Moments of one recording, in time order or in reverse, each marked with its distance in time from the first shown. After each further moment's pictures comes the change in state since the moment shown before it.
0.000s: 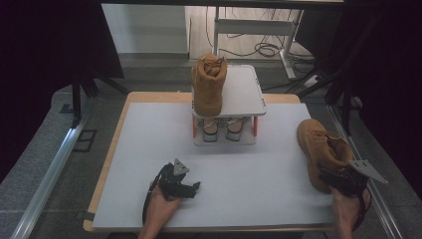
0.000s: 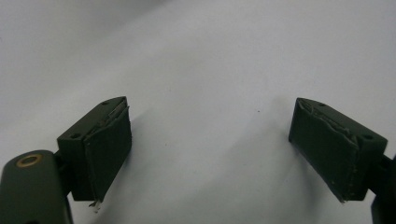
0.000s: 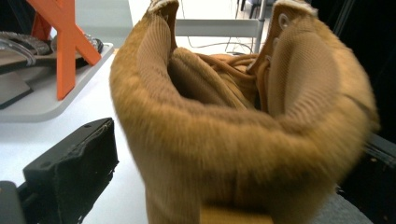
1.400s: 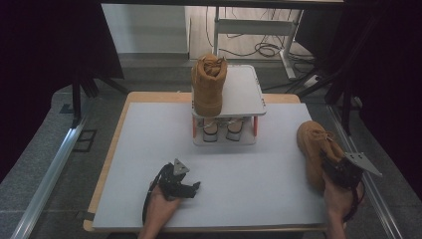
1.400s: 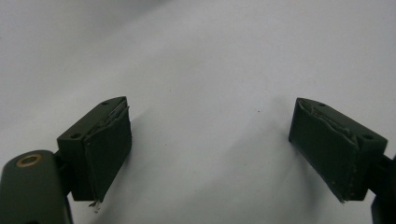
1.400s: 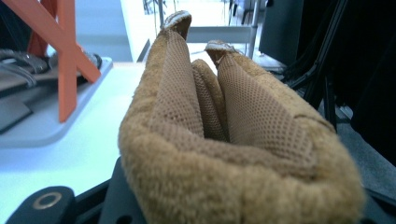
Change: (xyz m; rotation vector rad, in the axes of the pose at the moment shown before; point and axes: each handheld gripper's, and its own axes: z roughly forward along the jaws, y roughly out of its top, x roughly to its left) left arm 0.000 0.000 0.000 0.000 -0.001 0.000; right arm 0.017 0.019 0.007 -0.014 -0.034 0.019
